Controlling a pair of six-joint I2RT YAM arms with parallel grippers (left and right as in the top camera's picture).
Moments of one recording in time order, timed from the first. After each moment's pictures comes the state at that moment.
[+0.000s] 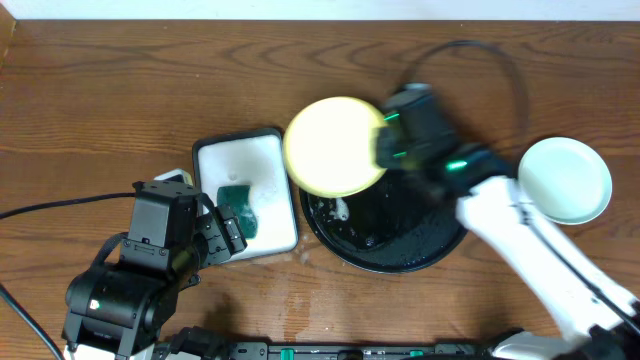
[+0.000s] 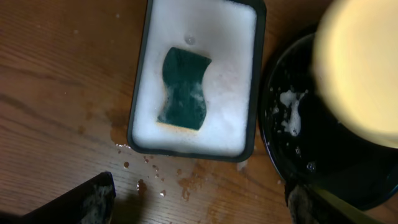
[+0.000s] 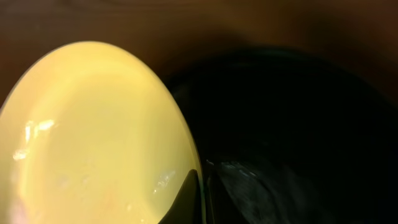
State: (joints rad) left arm -0.26 0.86 1.13 -1.29 -0.08 -0.59; right arm 0.49 1.49 1.22 -0.61 0.07 0.54
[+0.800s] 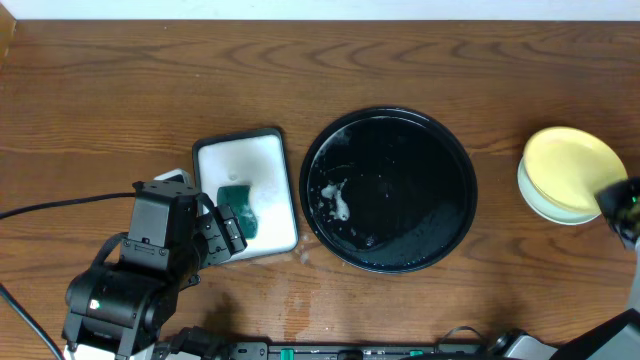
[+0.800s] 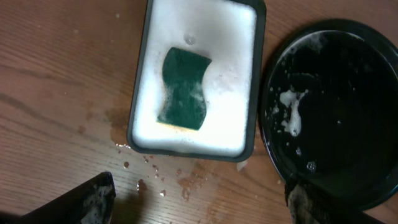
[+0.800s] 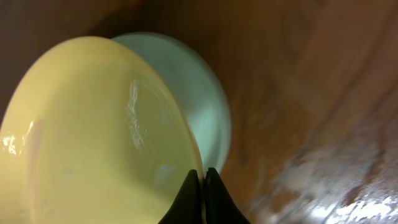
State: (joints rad) left arm -0.26 0.86 1.13 -1.29 -0.08 -0.59; right arm -0.71 1.40 0.95 -0.61 -0.06 0.50
